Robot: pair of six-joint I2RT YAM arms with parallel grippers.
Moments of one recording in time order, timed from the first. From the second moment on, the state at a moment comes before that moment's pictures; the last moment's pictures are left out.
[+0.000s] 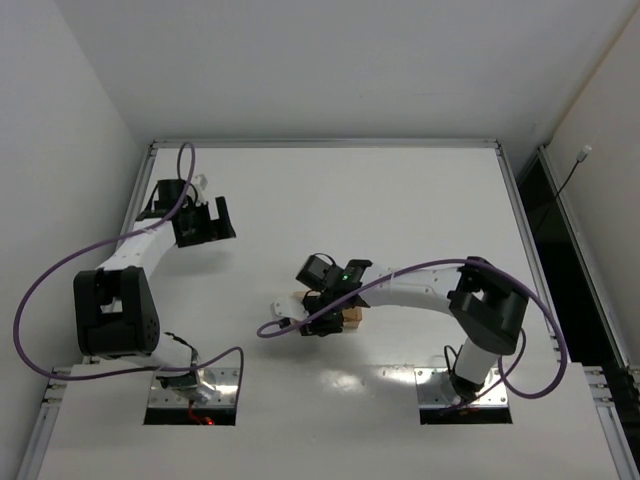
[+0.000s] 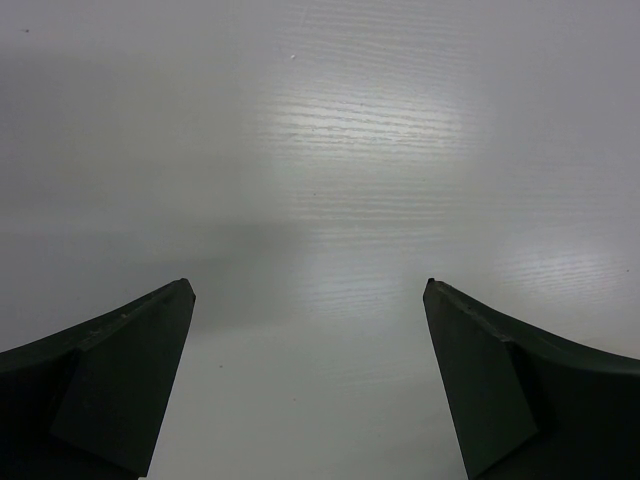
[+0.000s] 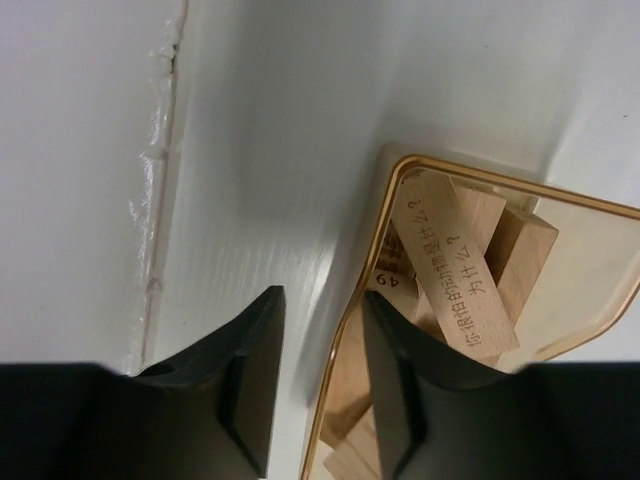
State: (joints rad) left arm 0.10 1.48 0.97 -0.41 0.25 -0.14; right arm 1.06 1.71 1.02 -0.51 -0.34 -0.70
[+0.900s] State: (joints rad) left arm 0.32 1.52 1.06 -0.47 0.36 -0.13; right arm 0.77 1.95 1.68 -0.61 -0.68 -0.41
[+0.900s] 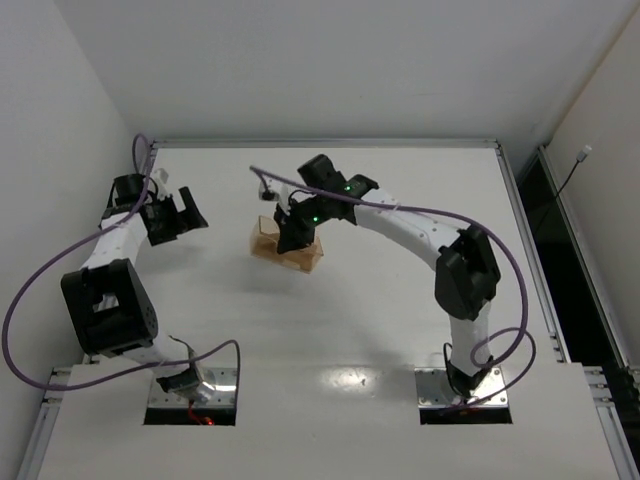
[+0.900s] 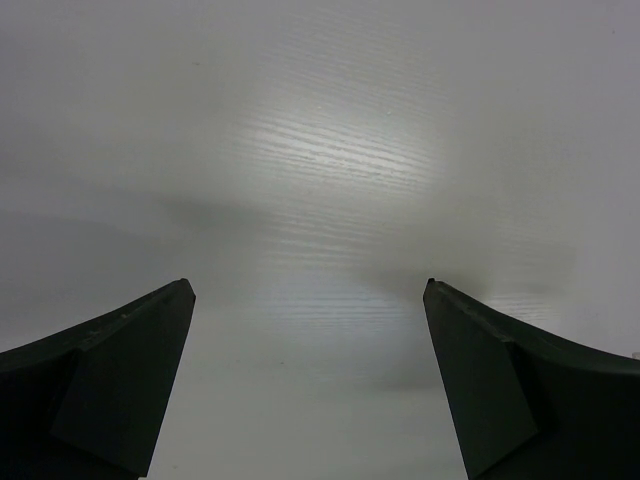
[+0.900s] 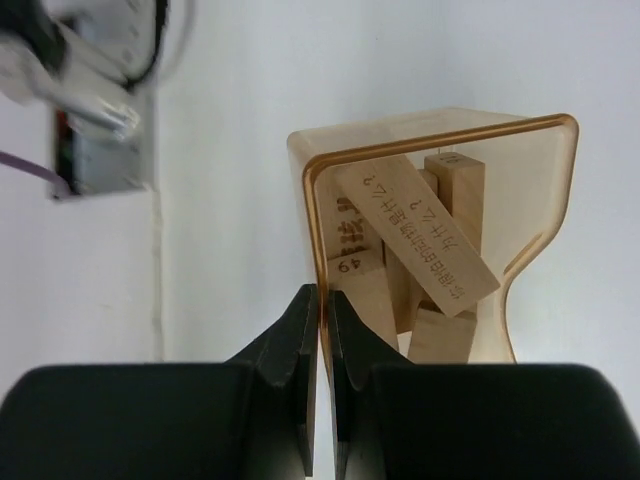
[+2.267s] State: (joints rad) left arm 0.40 1.62 1.13 -0.58 0.44 -0.03; right arm 0.57 2.29 0.98 1.26 -1.06 1.79
